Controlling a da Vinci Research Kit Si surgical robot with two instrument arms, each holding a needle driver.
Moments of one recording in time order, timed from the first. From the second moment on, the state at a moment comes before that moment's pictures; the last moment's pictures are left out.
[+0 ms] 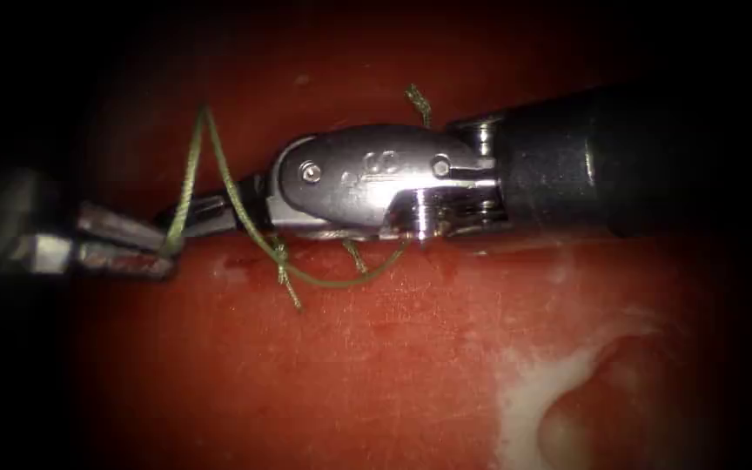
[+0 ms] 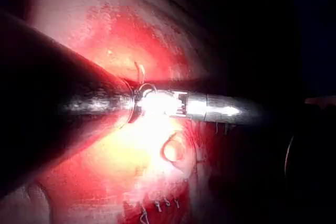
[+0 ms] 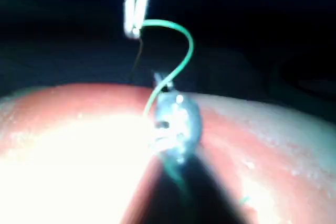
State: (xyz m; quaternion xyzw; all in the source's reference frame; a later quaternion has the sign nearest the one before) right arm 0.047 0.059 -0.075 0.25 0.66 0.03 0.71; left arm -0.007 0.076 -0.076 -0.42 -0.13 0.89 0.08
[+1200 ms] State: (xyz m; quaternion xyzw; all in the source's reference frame) right arm 0.034 0.063 -0.078 0.11 0.71 0.34 0.61; left arm -0.020 0.076 -0.064 -0.42 -0.14 0.89 0.09
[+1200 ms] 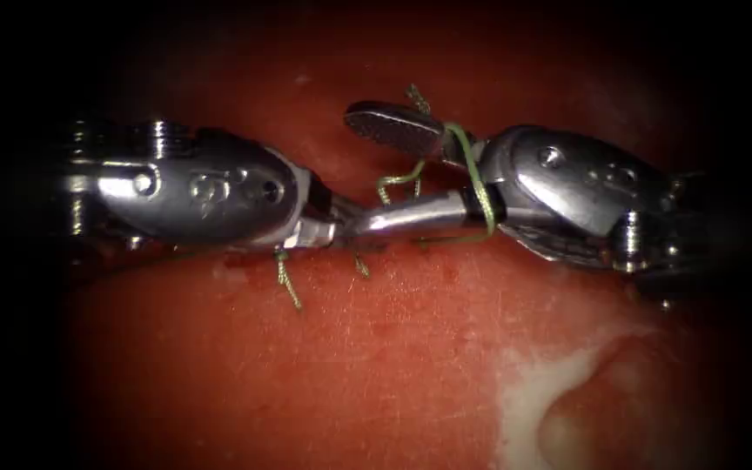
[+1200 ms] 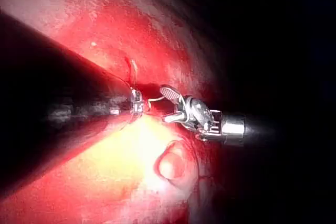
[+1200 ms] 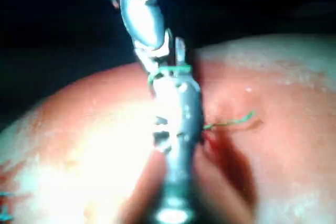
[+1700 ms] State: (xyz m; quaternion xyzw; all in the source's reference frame) right arm 0.031 0.062 -0.072 0.06 0.53 0.55 0.64; left arm -0.022 0.075 -0.064 -0.42 -0.15 0.89 0.08
